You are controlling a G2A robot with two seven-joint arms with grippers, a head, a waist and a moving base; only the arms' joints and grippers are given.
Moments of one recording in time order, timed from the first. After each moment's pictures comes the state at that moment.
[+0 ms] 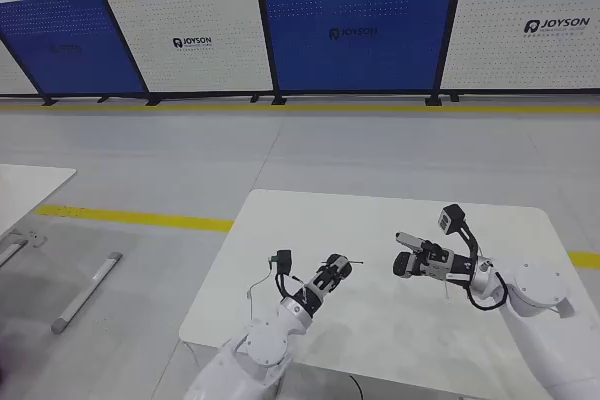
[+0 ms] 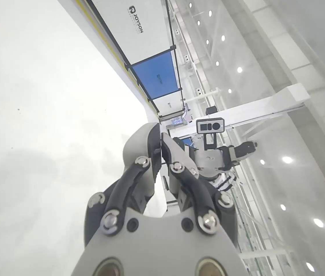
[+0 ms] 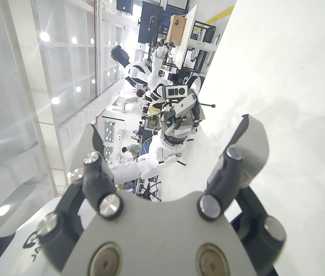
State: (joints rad) left arm 1.52 -1.26 -1.09 -1.66 -0.05 -0.12 -0.01; right arm -0.98 -1.11 1.04 -1.30 0.48 -0.07 1.02
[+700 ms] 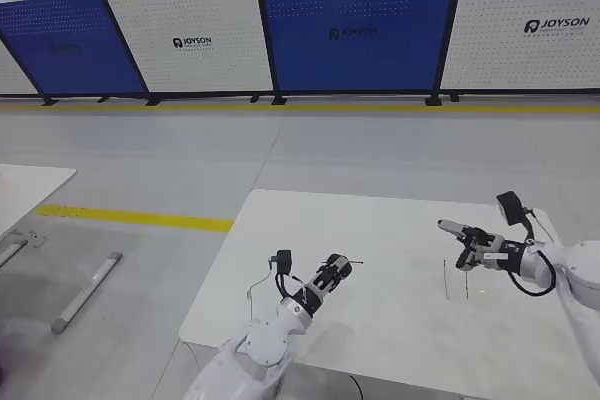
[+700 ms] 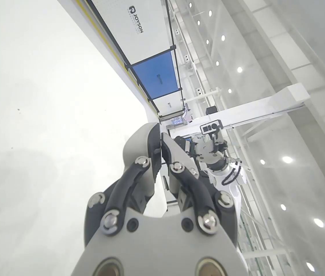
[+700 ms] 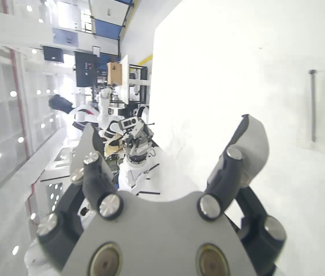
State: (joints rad) left arm 1.52 -1.26 -1.09 -1.66 -0.05 -0.12 -0.01; right arm -0.97 -1.01 1.24 -1.43 0.00 0.34 1.07
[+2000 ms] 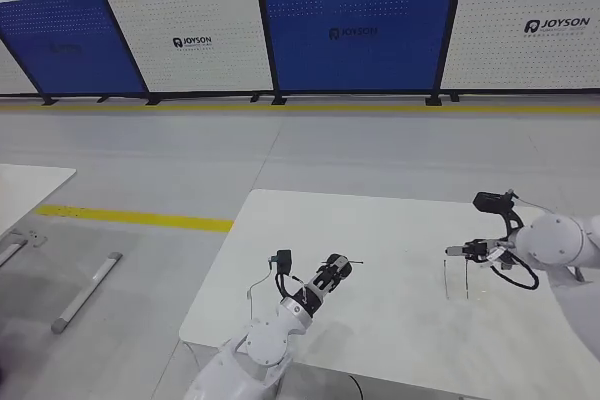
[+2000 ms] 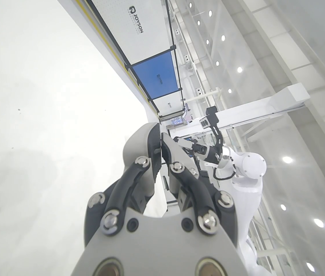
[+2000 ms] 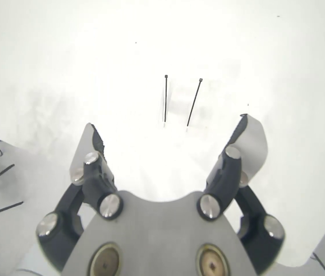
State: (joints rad) left arm 1.52 -1.26 -1.09 -1.66 -0.05 -0.12 -0.01; right arm -0.74 -1.01 1.00 -1.39 -0.62 0.26 1.34
